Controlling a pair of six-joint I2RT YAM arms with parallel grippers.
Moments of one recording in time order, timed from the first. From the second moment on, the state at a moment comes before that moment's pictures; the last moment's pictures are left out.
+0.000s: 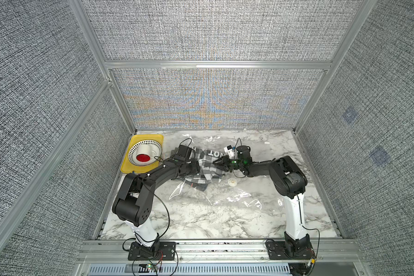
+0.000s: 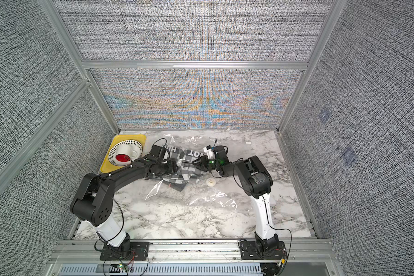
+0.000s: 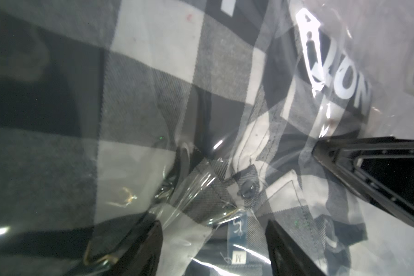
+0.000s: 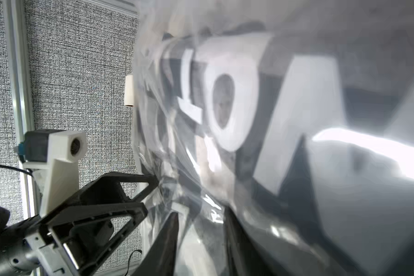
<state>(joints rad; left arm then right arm) -0.42 1.73 1.04 -0.32 0.12 -0.53 0.41 2.21 1.18 0.52 -0.79 0.94</state>
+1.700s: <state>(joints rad) -0.44 1.79 1.32 -0.40 -0.01 -0.50 0.18 1.98 0.84 0.43 -0.72 0.78</state>
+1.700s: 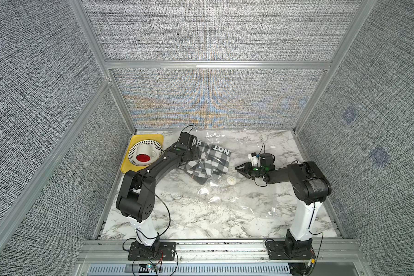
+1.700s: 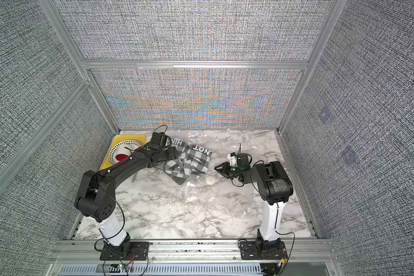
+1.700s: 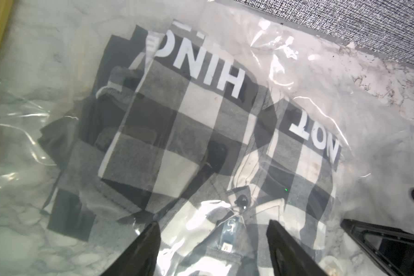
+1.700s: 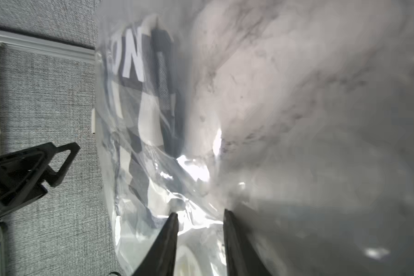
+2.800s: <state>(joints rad) -0.43 2.13 1.73 -0.46 -0.02 -0.40 -0.09 1.47 0.48 0.24 -0.66 0.67</state>
